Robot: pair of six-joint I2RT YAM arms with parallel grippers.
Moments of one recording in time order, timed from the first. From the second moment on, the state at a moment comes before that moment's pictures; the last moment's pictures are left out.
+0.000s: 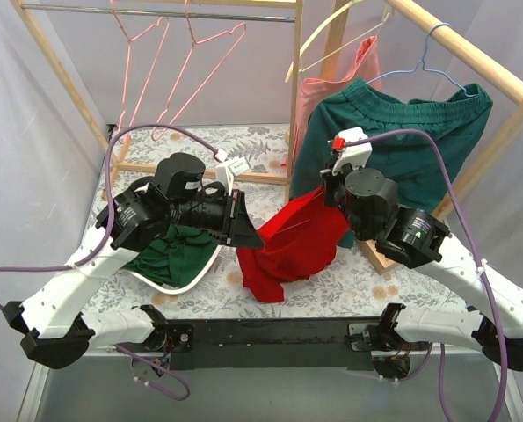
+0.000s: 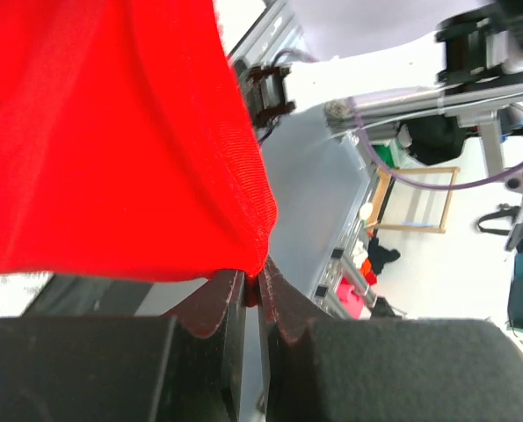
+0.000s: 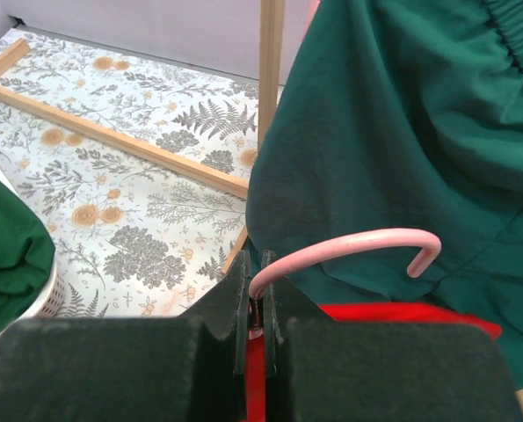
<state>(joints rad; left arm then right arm) -0.82 1.15 1.52 -0.91 0.57 -0.64 1.01 1.03 1.31 -0.53 0.68 0.13</state>
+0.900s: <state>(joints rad) -0.82 1.25 1.74 -1.10 0.33 -0.62 1.05 1.11 1.52 -0.63 0.58 0.24</state>
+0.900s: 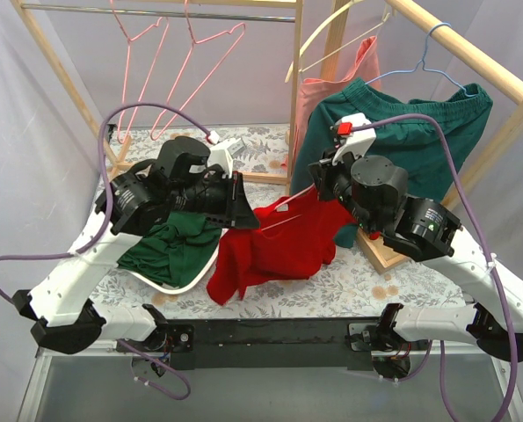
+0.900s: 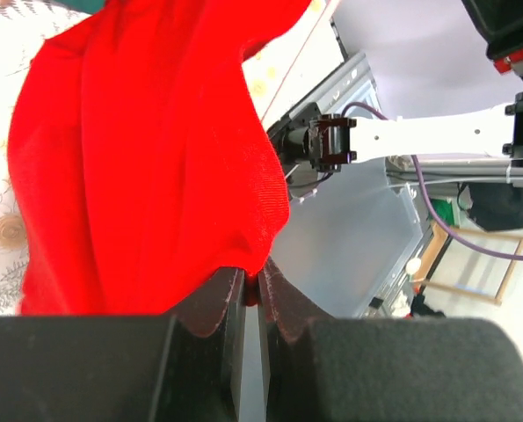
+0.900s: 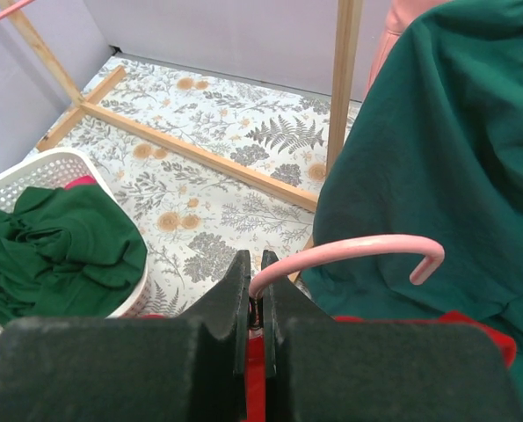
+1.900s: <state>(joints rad) -0.82 1.22 1.94 -0.80 0.41 -0.57 1.15 1.13 1.95 -0.70 0.48 0.07</state>
